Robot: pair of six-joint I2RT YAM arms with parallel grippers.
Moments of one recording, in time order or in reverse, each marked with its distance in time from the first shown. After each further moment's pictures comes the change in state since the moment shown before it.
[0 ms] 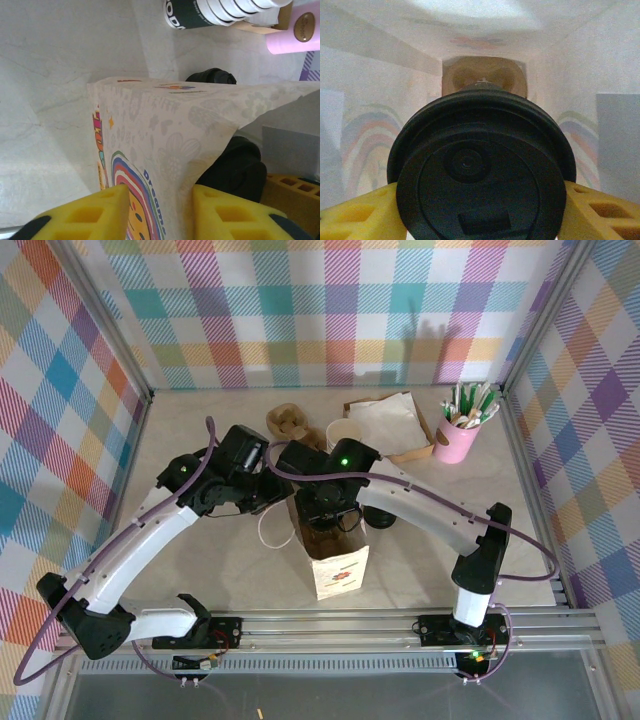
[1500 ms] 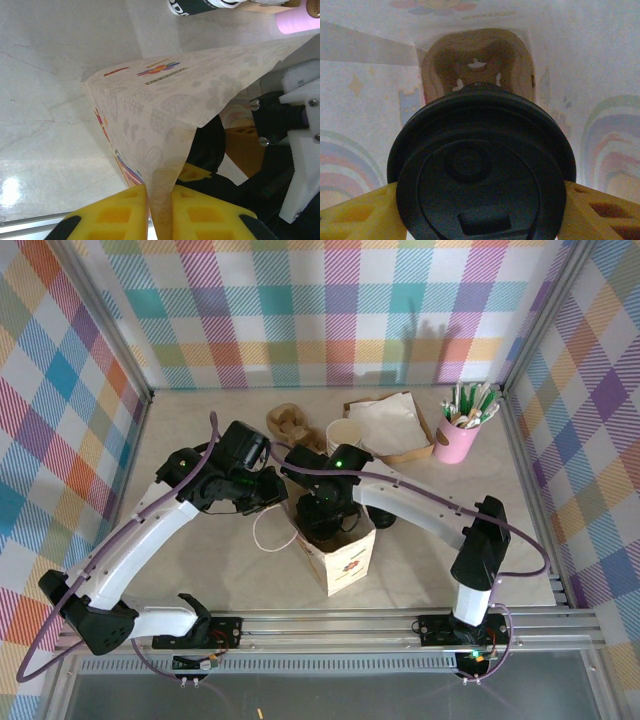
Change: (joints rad) left arm 0.006 0.030 0.060 -0.079 0.020 0.082; right arm -0.072 0.004 -0.198 0.167 -0.121 -0.140
